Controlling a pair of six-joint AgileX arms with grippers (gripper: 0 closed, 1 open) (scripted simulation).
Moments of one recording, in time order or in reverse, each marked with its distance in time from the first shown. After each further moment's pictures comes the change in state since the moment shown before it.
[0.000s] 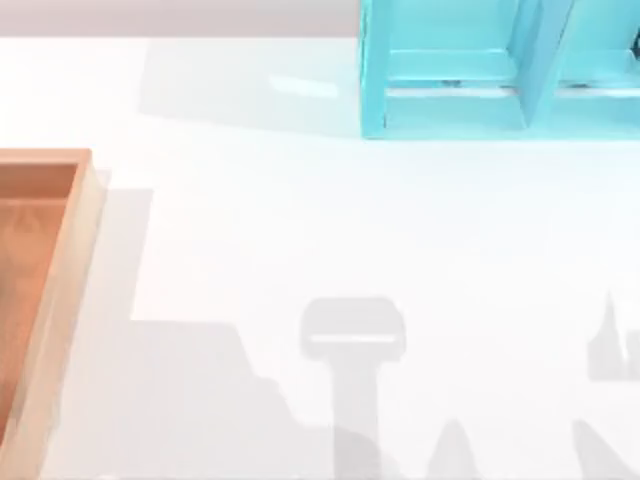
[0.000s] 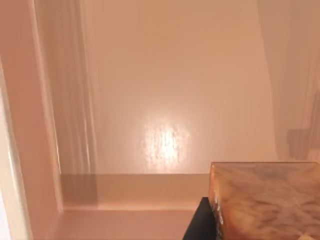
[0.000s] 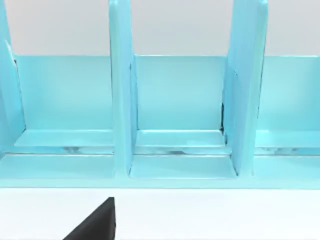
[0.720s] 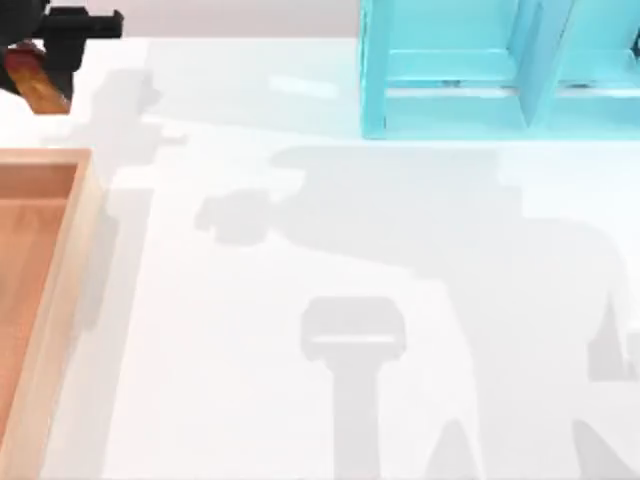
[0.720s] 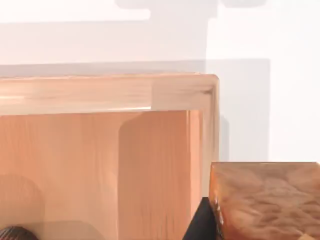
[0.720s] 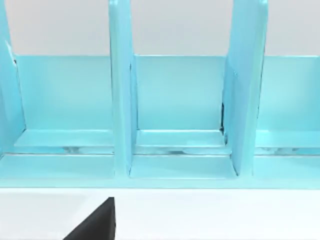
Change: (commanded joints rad) left arm -0.436 0.551 0.754 -0.039 0.027 -0.415; right arm 0.000 0.000 0.000 0.000 0.000 0.000
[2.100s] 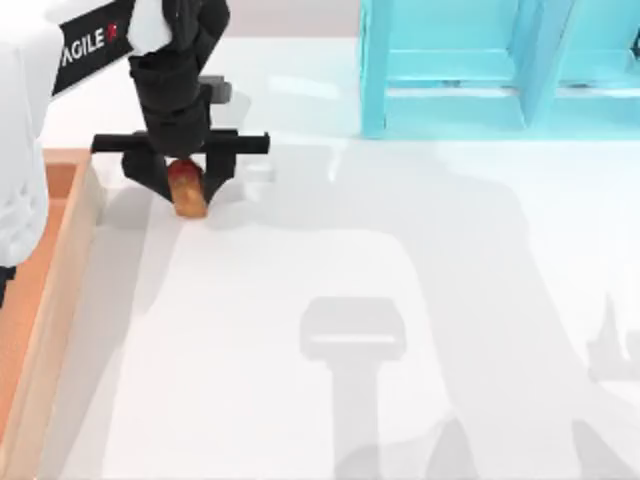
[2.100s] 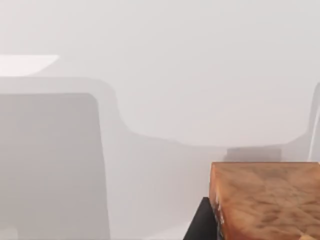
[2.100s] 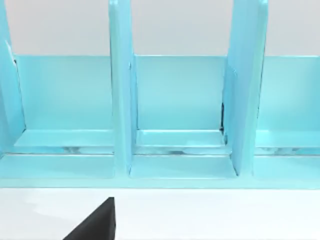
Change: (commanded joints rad) left arm -0.222 0.339 -0.015 0.167 -0.019 -0.231; right arm 0.000 0.000 0.000 0.000 0.000 0.000
